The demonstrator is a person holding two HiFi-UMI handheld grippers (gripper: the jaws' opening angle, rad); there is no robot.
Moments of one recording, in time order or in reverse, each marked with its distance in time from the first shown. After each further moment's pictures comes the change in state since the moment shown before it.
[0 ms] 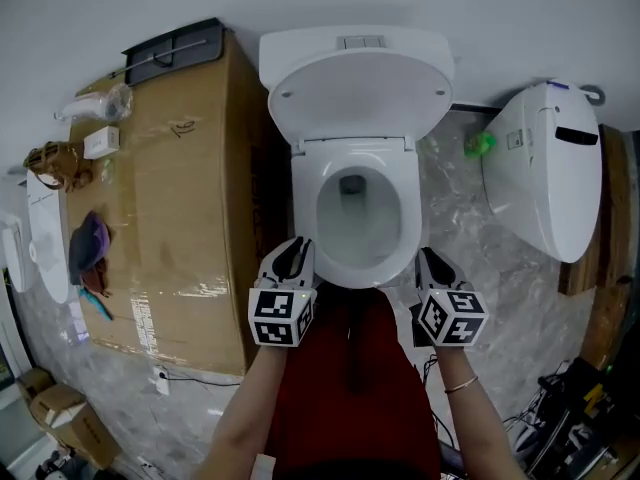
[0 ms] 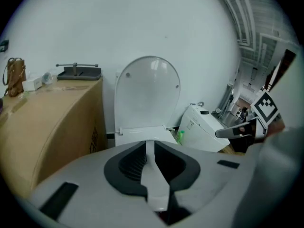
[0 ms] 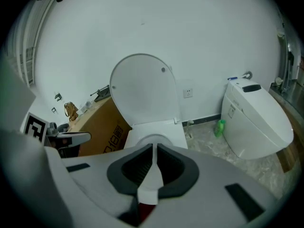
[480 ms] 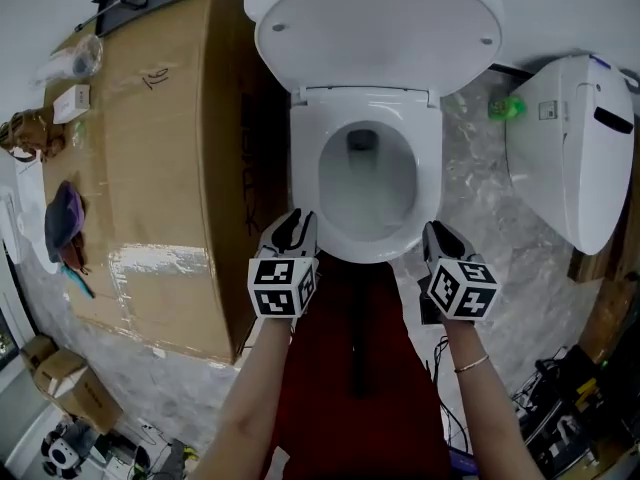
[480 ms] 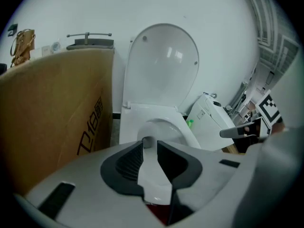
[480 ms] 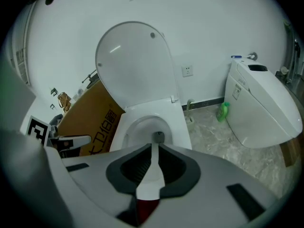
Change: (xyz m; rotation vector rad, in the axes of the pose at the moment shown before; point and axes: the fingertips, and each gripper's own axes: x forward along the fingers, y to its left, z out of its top) left arm 0.057 0.028 -0.092 -0.128 0.145 0.066; right arm 0.072 -0.031 -0.064 0.032 0.162 0.021
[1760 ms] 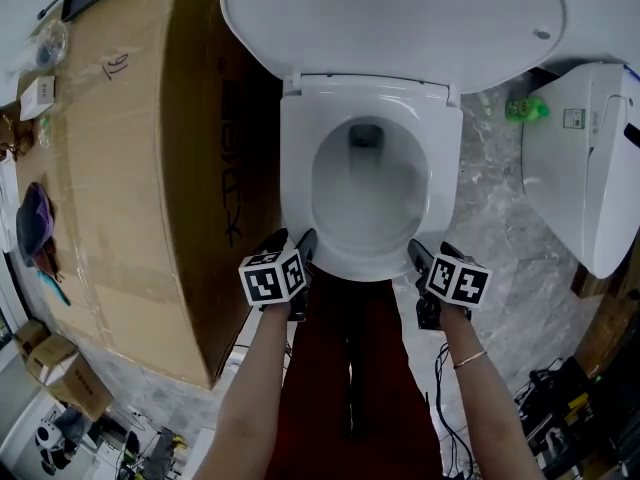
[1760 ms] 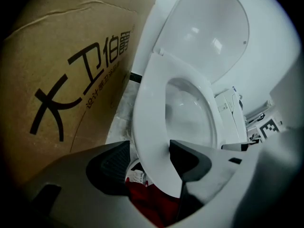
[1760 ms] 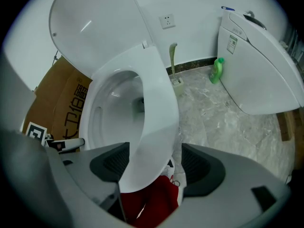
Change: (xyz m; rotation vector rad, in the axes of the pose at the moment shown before) left arm 0.089 0.048 -0.132 -0.336 0.280 0.061; right arm 0.104 -0.074 -0.111 0.166 0.333 -0.074
